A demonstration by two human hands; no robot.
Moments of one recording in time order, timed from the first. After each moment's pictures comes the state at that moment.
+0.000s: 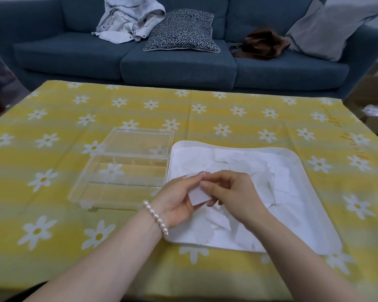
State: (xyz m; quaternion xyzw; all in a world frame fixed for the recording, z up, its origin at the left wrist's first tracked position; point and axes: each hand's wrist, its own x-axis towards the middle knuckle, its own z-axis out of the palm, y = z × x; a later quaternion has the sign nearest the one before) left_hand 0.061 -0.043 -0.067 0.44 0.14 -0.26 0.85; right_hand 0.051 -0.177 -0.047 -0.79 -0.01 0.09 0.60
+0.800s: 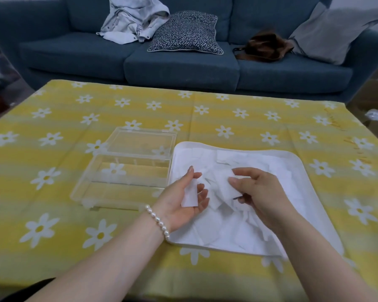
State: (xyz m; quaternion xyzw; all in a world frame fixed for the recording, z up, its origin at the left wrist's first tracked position) left_hand 0.061 -0.042 -0.076 0.36 0.25 -0.24 0.87; right_hand 0.064 -0.212 -0.052 -0.73 0.11 0.08 0.67
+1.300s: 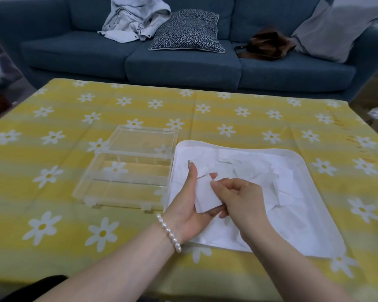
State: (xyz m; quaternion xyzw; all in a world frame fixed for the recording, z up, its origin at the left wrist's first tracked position) left_hand 0.045 -0.063 -0.068 0.34 0.16 -0.25 0.89; right_hand 0.037 -0.171 -0.052 -0.76 0.12 0.04 0.64
